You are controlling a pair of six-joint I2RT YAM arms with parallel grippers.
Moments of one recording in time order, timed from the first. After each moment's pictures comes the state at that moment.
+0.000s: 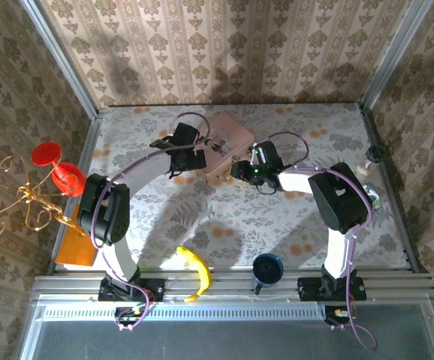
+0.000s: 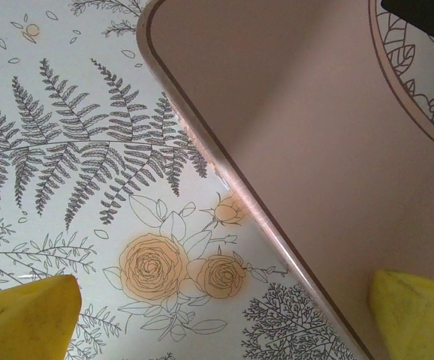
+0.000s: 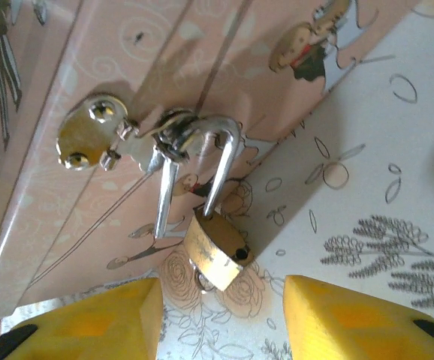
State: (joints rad) left arm -0.51 1.79 1.33 -0.61 -0.20 -0.54; right arm 0.42 1.94 1.06 0.13 -0.35 0.70
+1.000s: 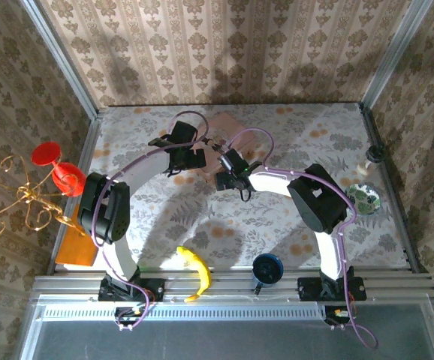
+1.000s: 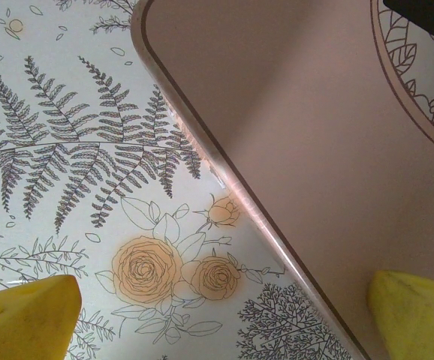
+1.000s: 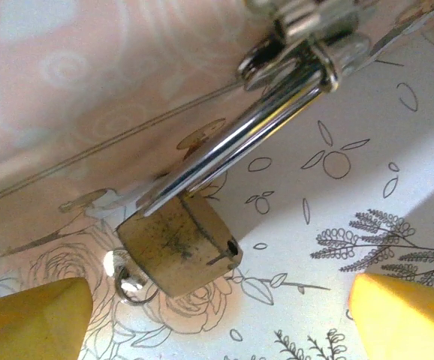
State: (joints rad) left arm -0.50 1.81 1.35 -0.62 -0.15 -0.53; right arm 0.65 2.05 1.32 -0.29 0.24 0.44
